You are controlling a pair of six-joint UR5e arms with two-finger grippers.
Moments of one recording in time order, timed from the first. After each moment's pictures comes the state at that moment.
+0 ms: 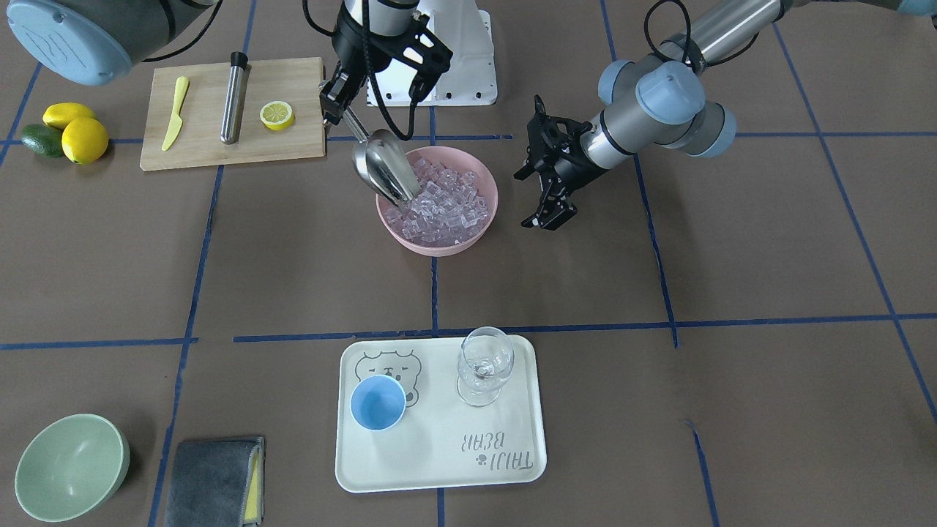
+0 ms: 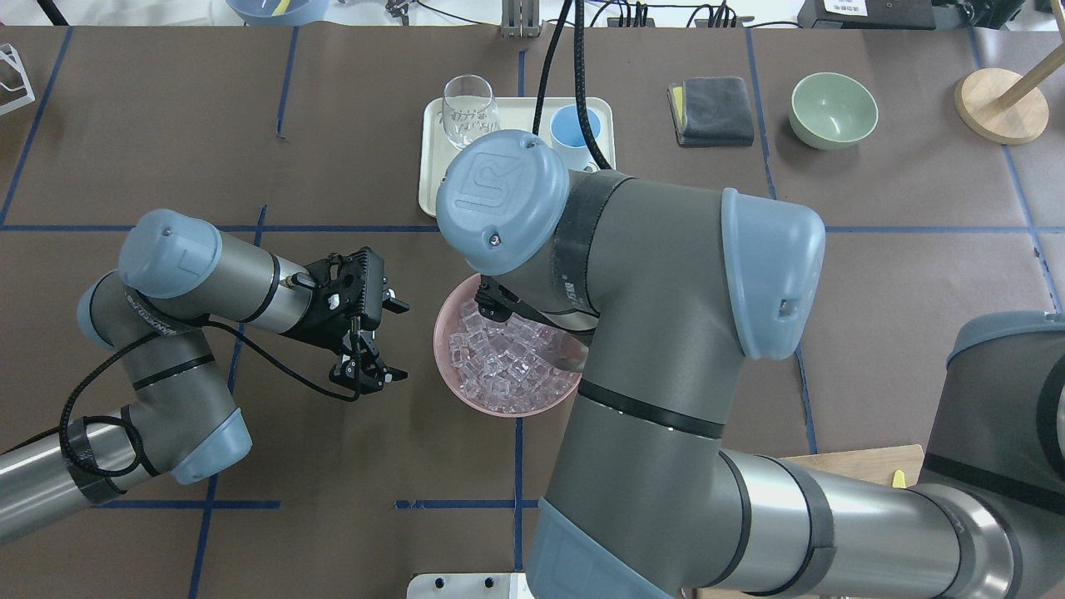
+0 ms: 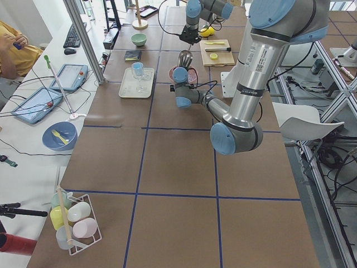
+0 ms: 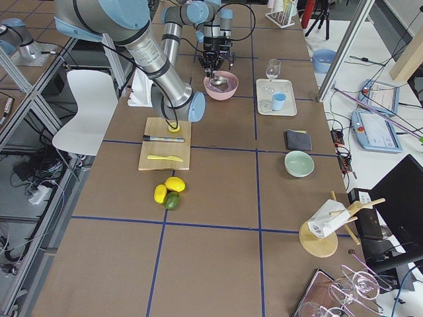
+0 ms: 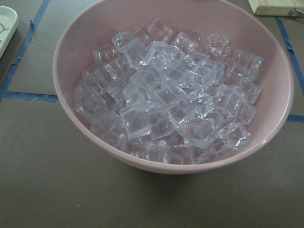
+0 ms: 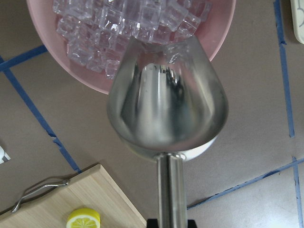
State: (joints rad) left arm -0.59 -1.95 -1.60 -2.47 -2.15 0.09; right arm 0.44 -0.62 1.91 -2.58 1.72 -0.02
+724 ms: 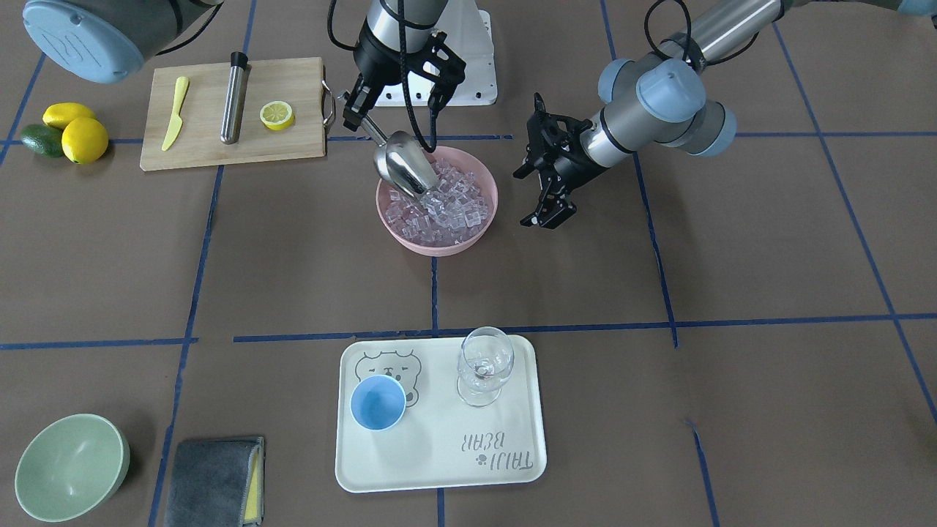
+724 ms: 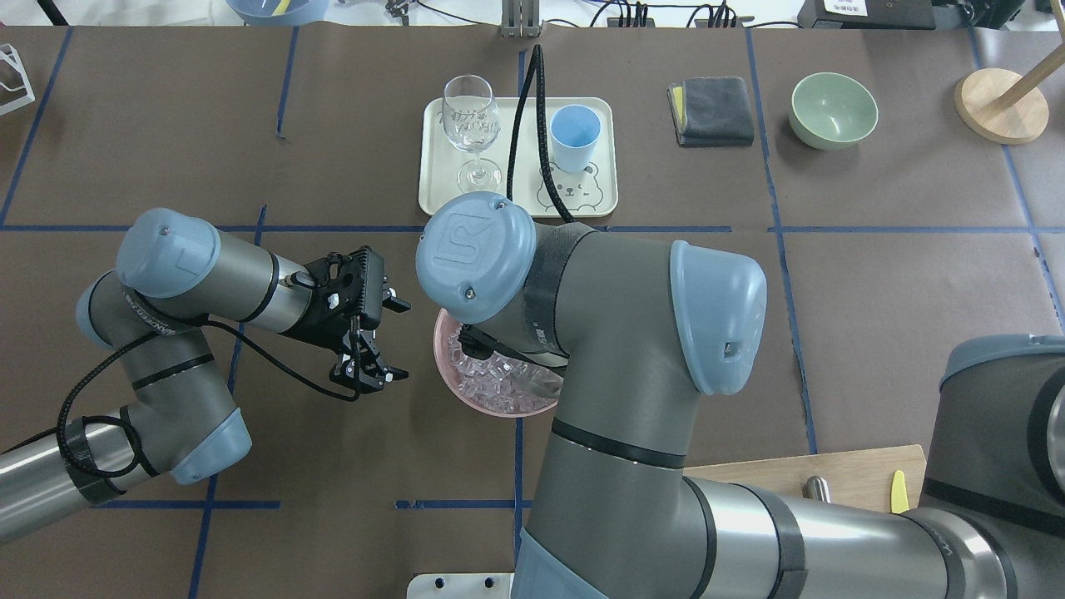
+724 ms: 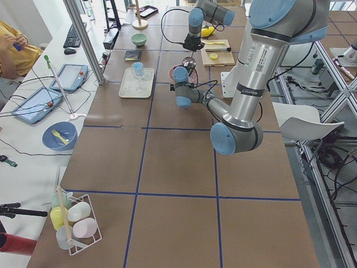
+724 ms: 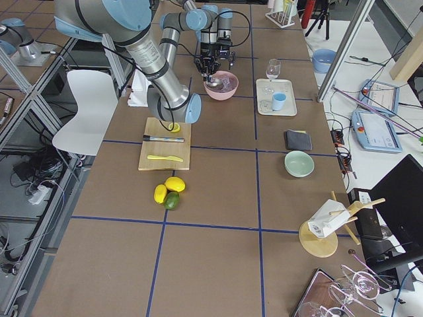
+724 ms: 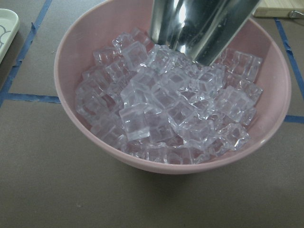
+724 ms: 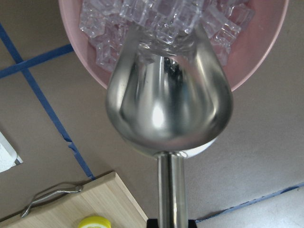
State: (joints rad) left arm -0.59 -1.95 -1.61 -2.47 -2.15 0.08; right arm 0.39 -0.65 1.87 -2.48 1.71 -0.02
